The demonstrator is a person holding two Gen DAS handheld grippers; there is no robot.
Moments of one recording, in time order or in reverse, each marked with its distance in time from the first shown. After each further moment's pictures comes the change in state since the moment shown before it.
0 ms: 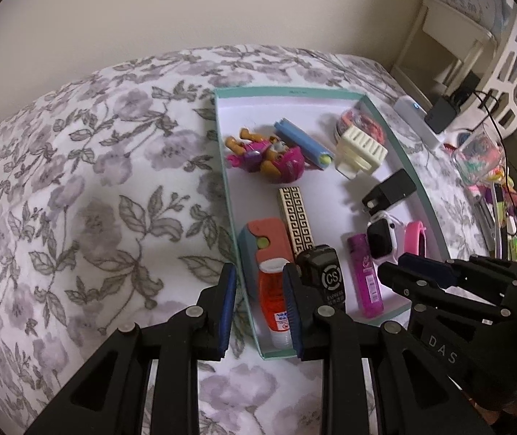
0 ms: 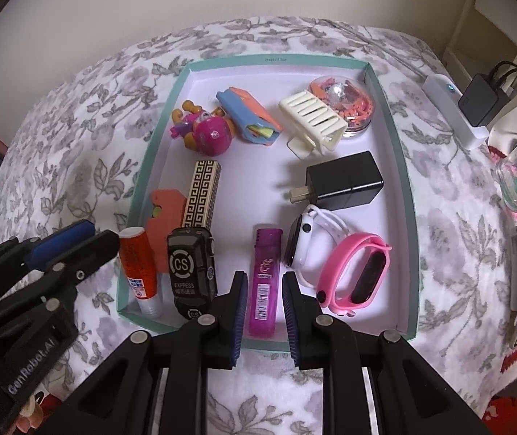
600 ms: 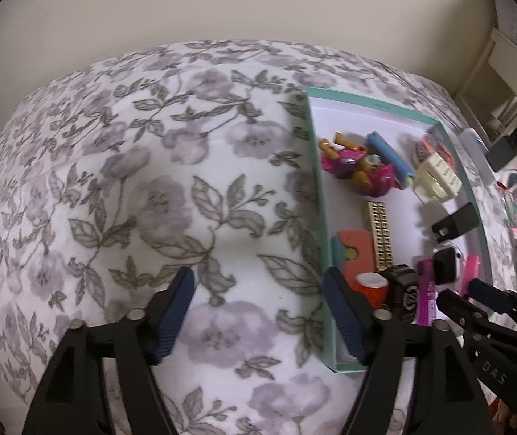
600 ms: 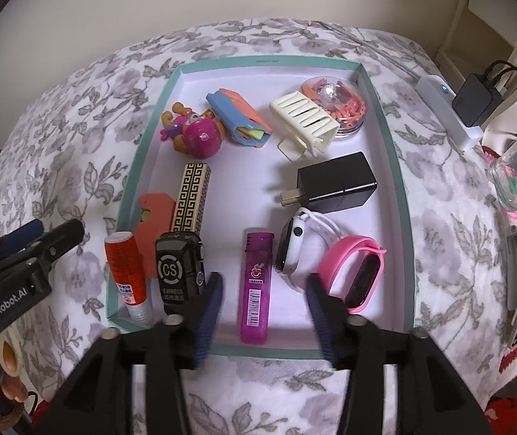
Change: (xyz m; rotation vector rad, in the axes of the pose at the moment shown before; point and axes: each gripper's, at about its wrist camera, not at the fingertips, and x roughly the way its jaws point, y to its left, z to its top) left arm 0.009 0.052 -0.006 -0.172 0.001 0.150; right arm 0.005 -0.002 0.000 0.008 -0.014 -0.031
